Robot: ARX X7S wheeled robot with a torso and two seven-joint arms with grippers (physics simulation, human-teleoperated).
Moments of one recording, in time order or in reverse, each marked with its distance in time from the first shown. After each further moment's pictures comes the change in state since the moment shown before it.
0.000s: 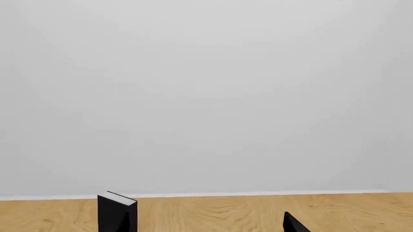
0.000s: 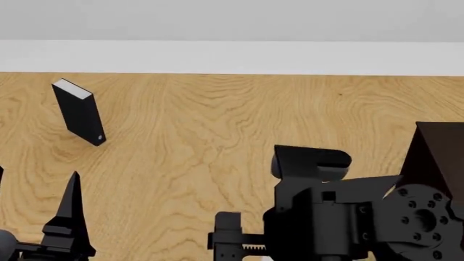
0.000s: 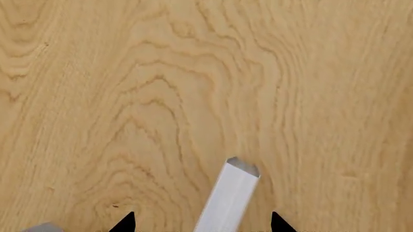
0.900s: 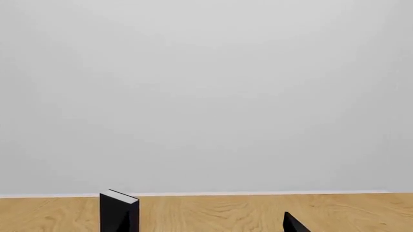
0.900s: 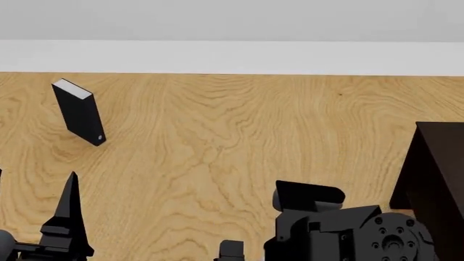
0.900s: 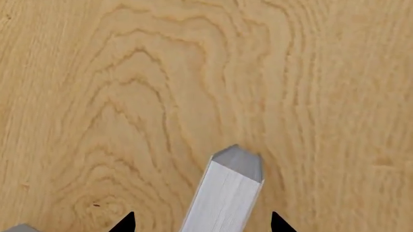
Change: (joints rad) left arm 0.001 -0.020 0.008 -0.009 -0.020 0.015 -0.022; right arm -0.074 -0.018 -0.061 0.121 -0.246 -0.033 -0.303
